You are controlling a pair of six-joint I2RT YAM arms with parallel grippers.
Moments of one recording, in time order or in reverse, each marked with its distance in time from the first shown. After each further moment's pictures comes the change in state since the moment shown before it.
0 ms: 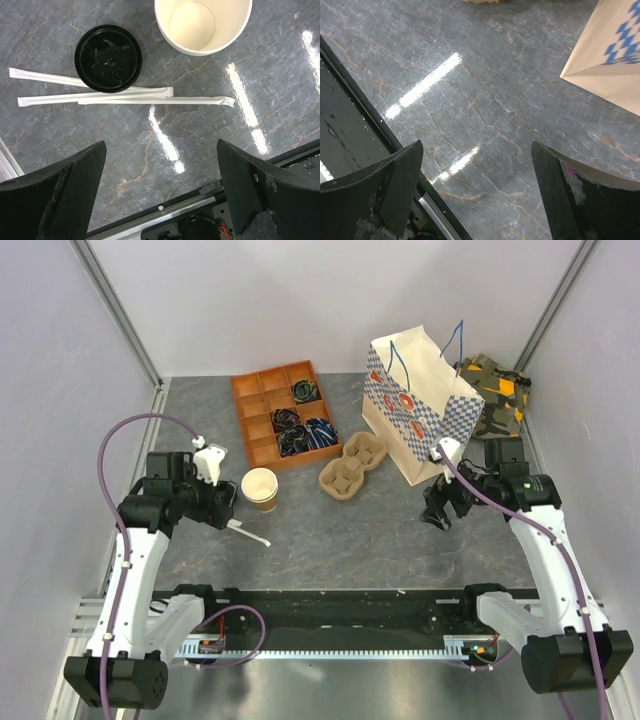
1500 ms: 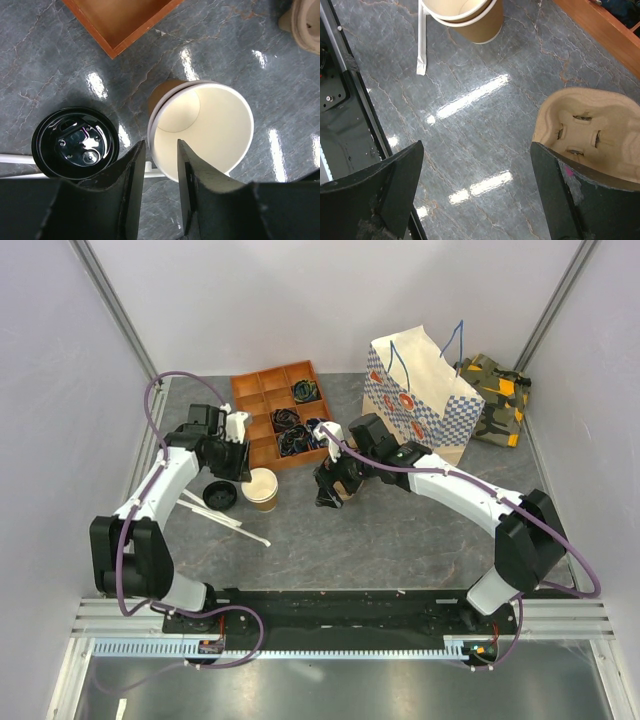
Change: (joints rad) left arm -0.073 0.590 0.203 0.235 0.089 -0.203; right arm 0.653 0.616 0.238 0.595 0.171 0.534
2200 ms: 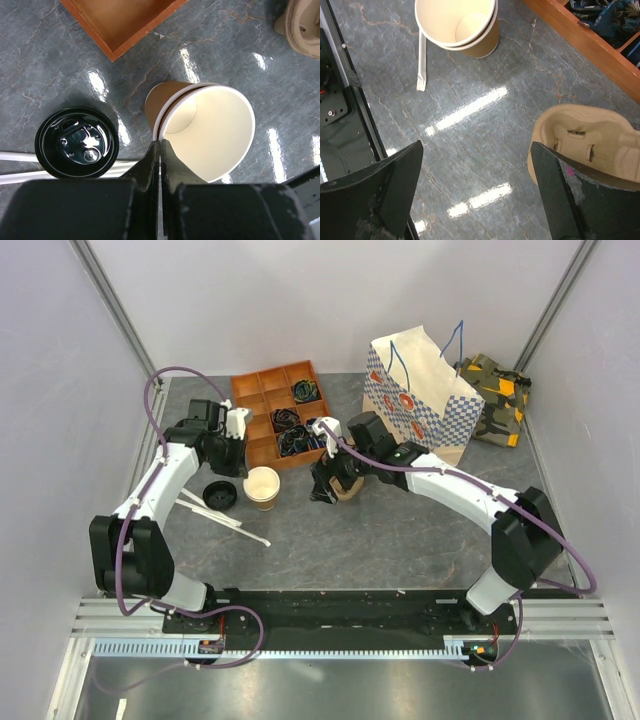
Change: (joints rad) left arm -0.009 0.015 0.047 -0.038 -0.008 -0.010; right arm 0.000 0.007 0.000 0.069 0.000 0.025
